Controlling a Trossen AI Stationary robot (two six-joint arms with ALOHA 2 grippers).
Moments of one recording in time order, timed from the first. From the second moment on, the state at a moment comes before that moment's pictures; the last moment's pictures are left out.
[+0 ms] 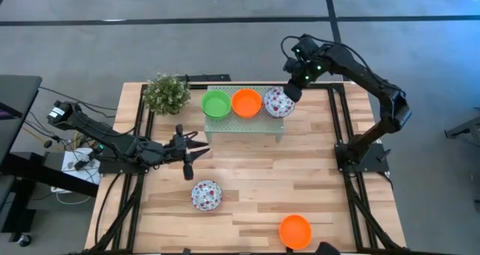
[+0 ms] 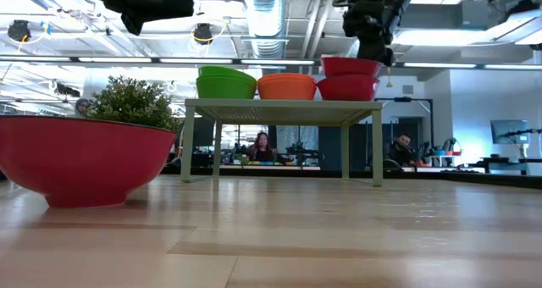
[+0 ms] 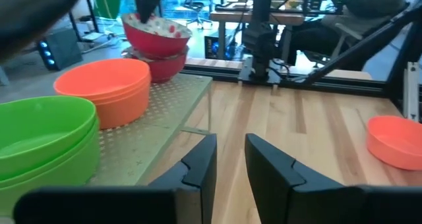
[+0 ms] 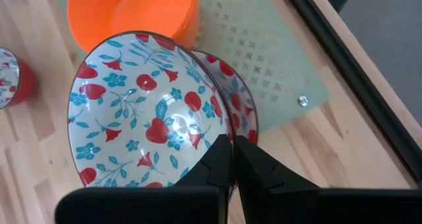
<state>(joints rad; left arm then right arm) -0.43 0.94 0.50 0.23 -0.68 -0.09 -0.74 1.53 1.58 -1.18 -0.31 -0.15</state>
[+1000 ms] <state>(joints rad) -0.42 0.94 0.50 0.23 -0.66 -0.09 -0.75 1.64 1.58 -1.20 -0.33 -0.17</state>
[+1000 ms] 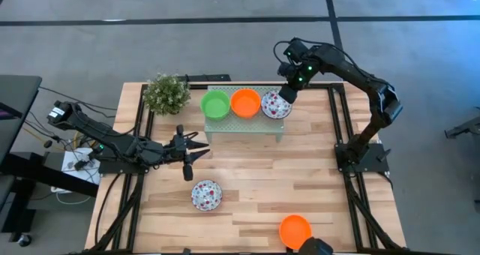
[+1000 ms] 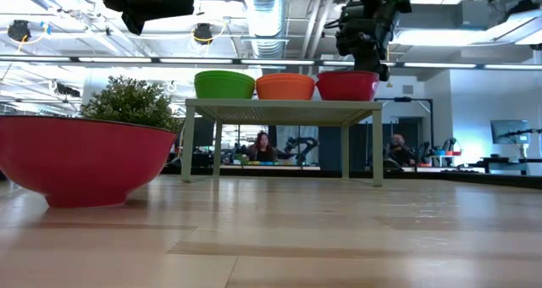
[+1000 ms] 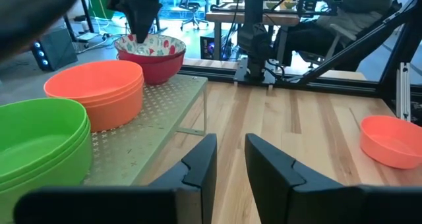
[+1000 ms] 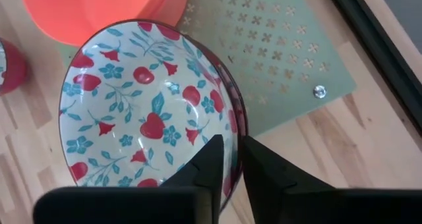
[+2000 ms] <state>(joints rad) -0.42 0.94 0.50 0.25 -0.65 -0.11 -0.36 1.62 1.93 -1.42 -0.23 -0.06</state>
